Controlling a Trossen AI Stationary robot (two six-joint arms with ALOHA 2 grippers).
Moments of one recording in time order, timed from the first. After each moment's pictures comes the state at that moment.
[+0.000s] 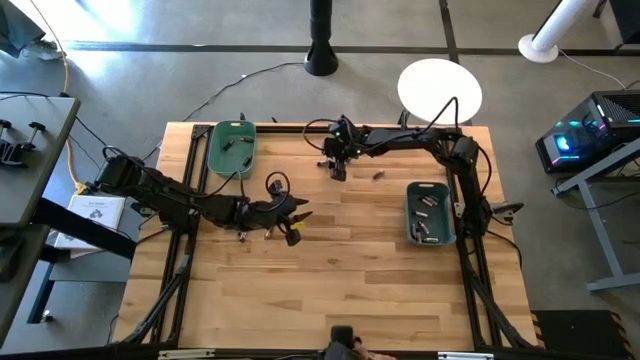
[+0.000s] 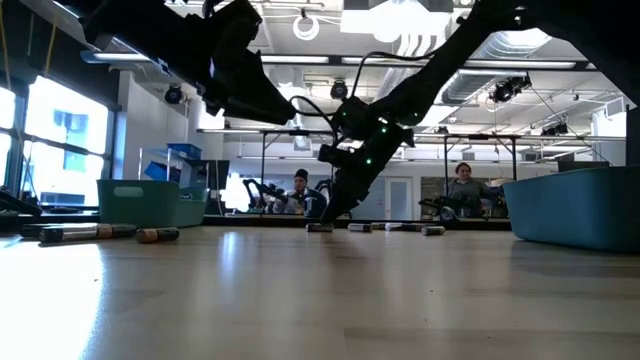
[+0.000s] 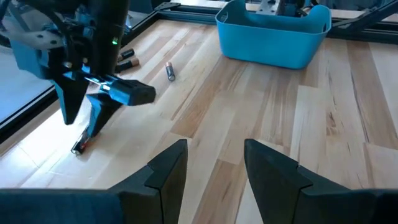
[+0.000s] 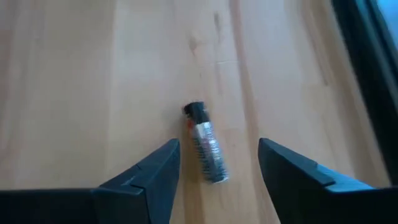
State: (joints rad) left arm -0.18 1.44 0.68 0.25 -0.54 -0.21; right arm -0.53 2.11 1.36 -0.15 -0.18 -0.45
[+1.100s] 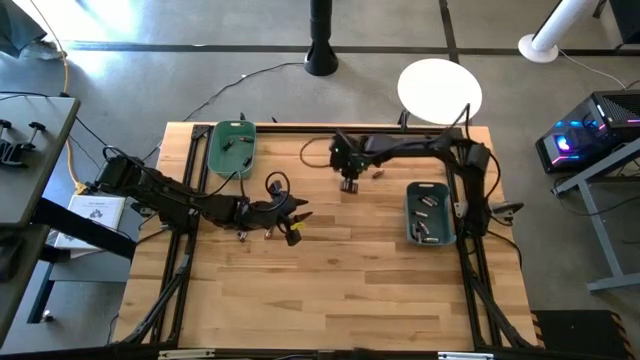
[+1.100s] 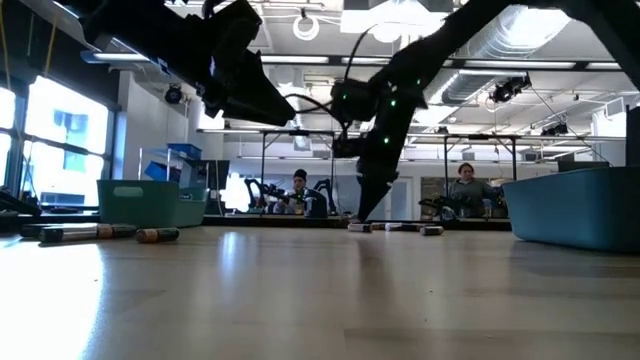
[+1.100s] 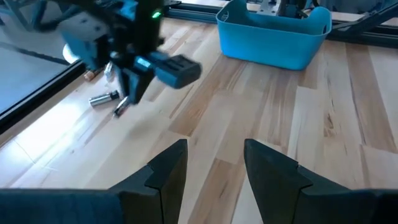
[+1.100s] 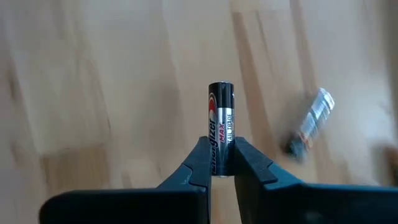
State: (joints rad) left arm -0.18 1.44 0.68 0.25 -0.53 -0.24; right arm -0.41 1.97 1.36 -0.58 0.08 -0.26
